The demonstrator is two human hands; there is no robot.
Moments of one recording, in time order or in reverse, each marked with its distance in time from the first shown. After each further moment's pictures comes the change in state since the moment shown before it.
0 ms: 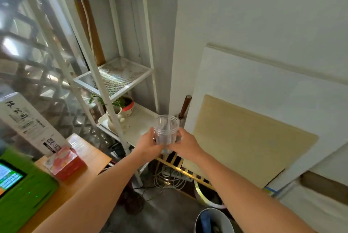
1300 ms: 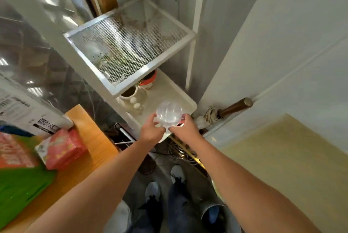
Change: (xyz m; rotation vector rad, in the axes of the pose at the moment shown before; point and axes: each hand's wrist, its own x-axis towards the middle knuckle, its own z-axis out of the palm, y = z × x) left_hand 0.196 -0.151 0.007 -0.353 0.183 -0.670; right_hand 0.249 0.060 0.107 0.025 -0.241 0.404
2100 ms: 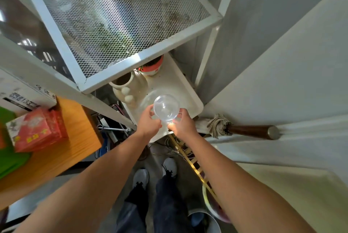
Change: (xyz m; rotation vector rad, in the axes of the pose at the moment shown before) left_hand 0.081 -0.025 0.044 -0.270 0.129 -0.112; right_hand 0.103 0.030 0.005 -0.161 -0.180 -0.031
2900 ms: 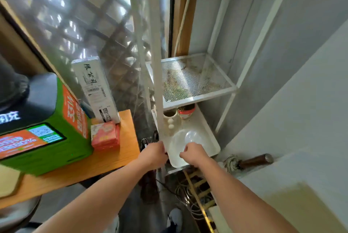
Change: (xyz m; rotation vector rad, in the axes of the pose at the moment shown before) left_hand -0.156 0.036 -0.122 0.755 0.020 0.222; right_hand -0.138 -0.105 0.006 -0.641 -0.111 -0.195
